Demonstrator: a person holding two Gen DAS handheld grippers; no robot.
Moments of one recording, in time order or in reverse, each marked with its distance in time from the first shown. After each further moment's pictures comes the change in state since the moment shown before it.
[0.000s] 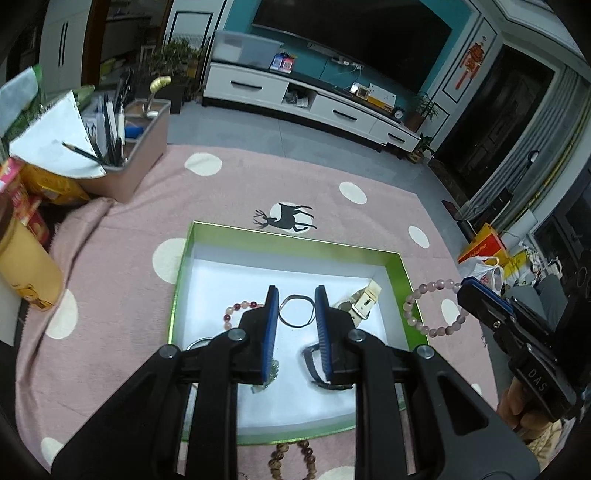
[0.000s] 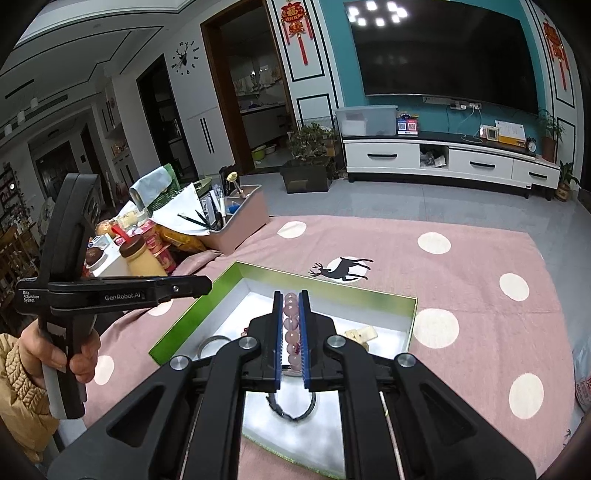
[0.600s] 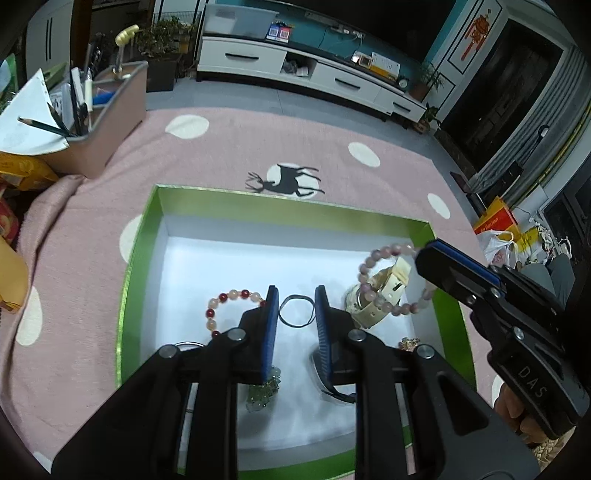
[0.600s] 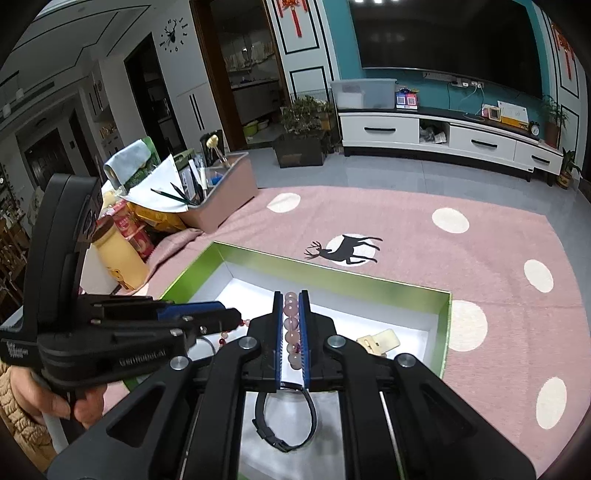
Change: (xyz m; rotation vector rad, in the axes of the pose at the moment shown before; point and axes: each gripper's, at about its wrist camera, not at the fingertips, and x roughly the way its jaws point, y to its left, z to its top) left arm 0.073 -0.002 -0.011 0.041 0.110 0.030; right arm 0.074 -0.002 -0.006 0.009 0.101 -0.027
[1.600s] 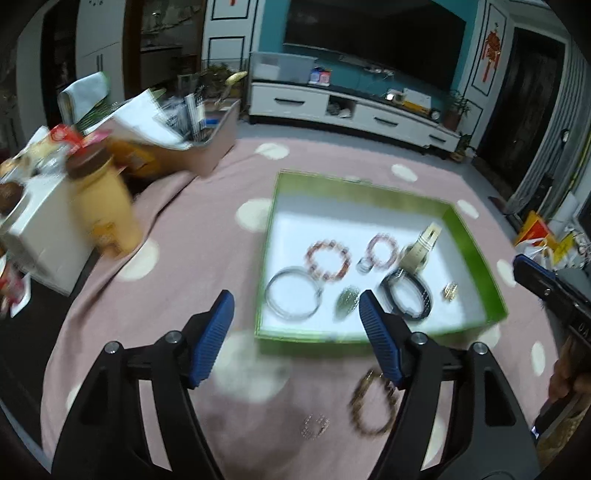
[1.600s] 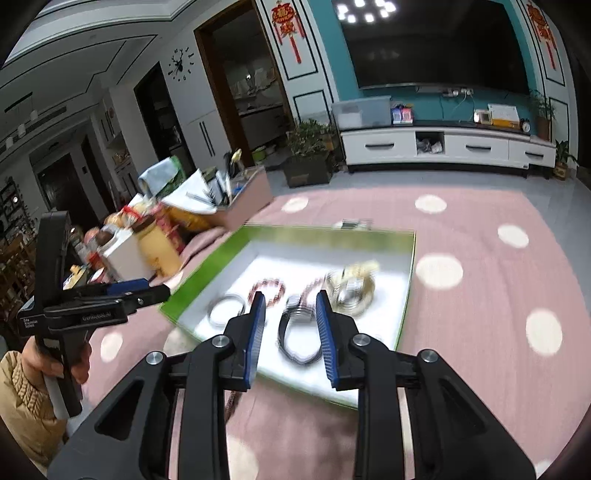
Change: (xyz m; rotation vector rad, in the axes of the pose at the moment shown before) left arm -0.109 0.032 -0.109 0.000 -0.192 0.224; right arm -0.101 0.003 -0.087 0.047 -0.088 0.069
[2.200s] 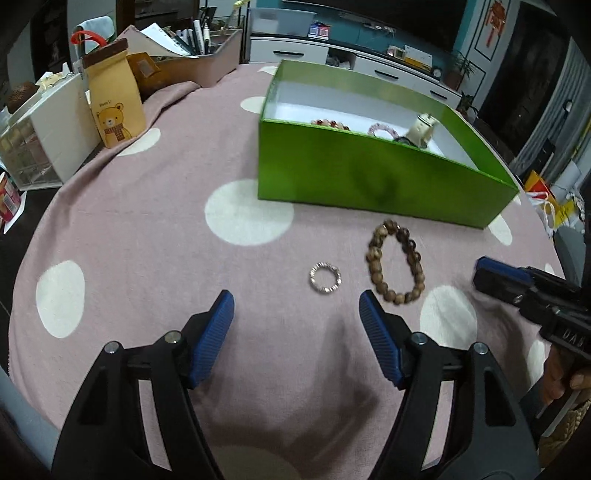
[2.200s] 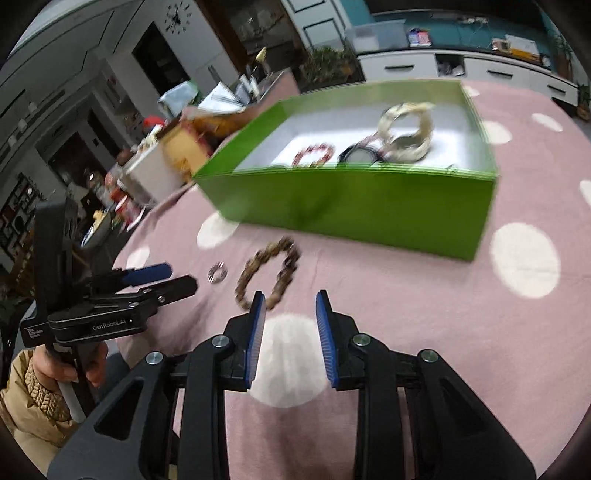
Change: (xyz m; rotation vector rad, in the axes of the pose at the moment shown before) left arm 0.001 -0.003 -0.105 0.024 0.156 -0.010; right arm 0.036 0.044 -0.096 0.063 0.259 0.107
